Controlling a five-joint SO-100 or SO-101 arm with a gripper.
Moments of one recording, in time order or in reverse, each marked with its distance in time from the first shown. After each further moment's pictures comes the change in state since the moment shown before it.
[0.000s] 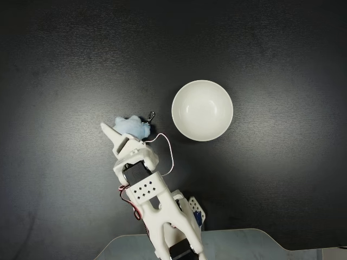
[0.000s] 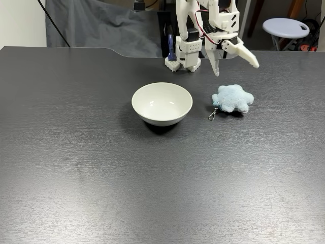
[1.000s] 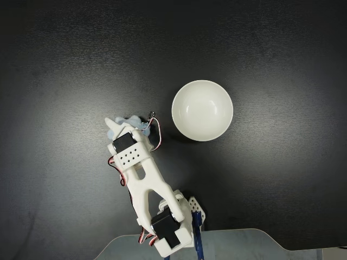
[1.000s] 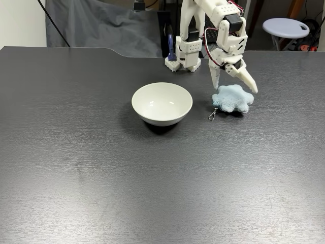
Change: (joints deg) arm -0.1 -25.8 -9.2 -0.1 0.4
